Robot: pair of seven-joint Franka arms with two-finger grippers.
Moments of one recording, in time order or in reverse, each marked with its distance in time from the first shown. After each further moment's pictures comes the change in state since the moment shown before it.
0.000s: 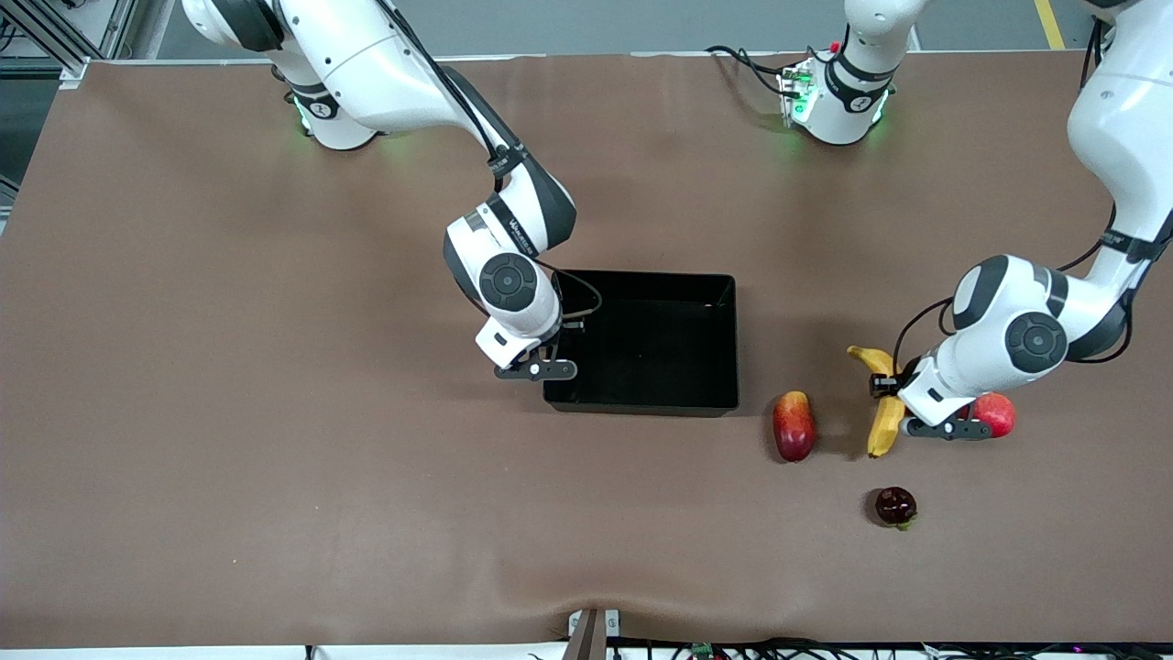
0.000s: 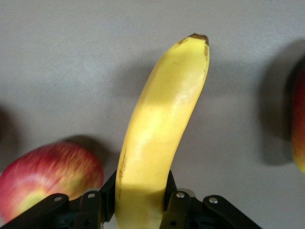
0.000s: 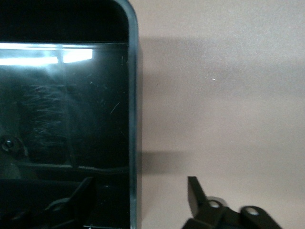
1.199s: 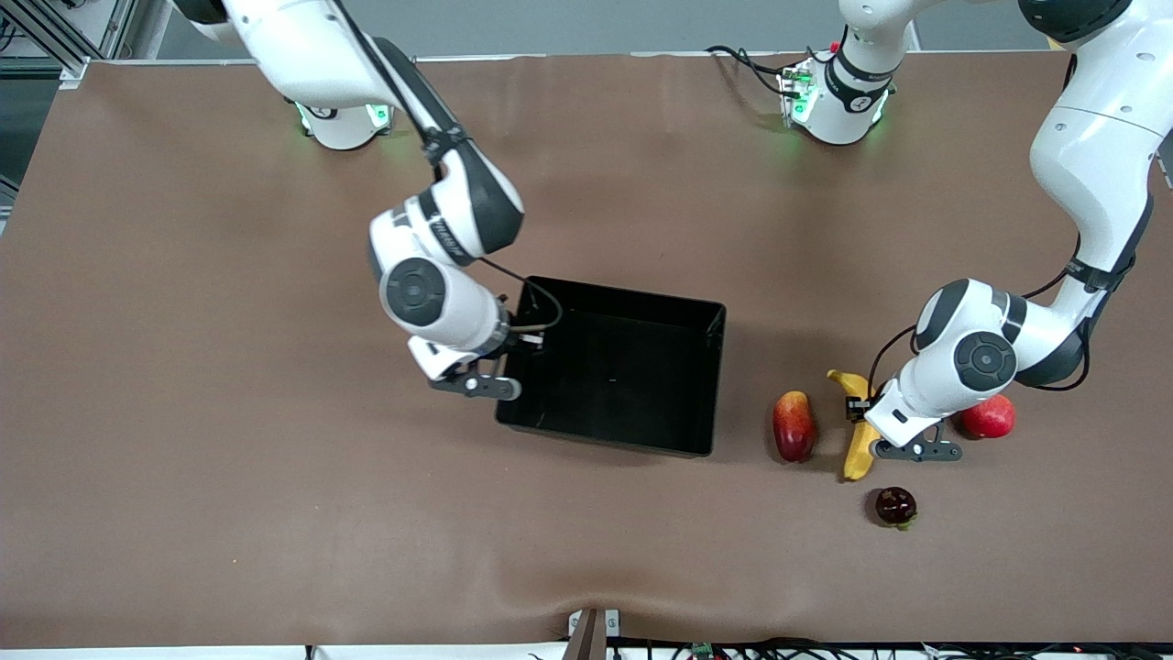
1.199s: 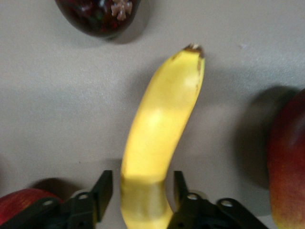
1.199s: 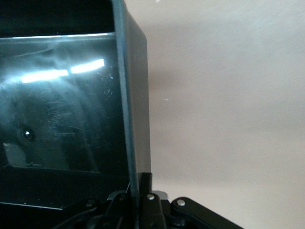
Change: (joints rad) left arm -0.180 0.027 0.106 0.111 0.030 0.011 -0.074; right arm -0.141 -0.156 -0.022 0.026 0.089 -0.187 -0.040
